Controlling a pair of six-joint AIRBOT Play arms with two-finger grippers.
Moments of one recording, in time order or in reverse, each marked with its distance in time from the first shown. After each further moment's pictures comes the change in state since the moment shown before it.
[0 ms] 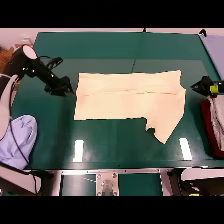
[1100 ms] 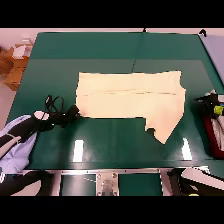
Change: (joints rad) left arm -0.173 0.435 -1.021 -0.574 1.115 0.002; right arm -0.192 0.272 -0.457 0.209 -0.029 -0.069
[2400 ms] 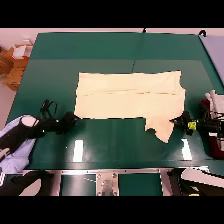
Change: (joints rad) left arm 0.097 0.195 -0.127 0.018 -0.214 0.014; right arm 0.117 -0.098 -0.268 -0.082 -0.110 0.019
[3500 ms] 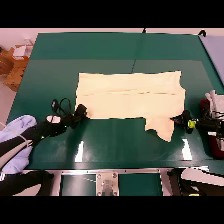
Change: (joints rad) left arm -0.324 -0.248 0.100 -0.356 0.452 -0.018; right arm 0.002 -0.002 0.002 0.079 -0.012 -0.061
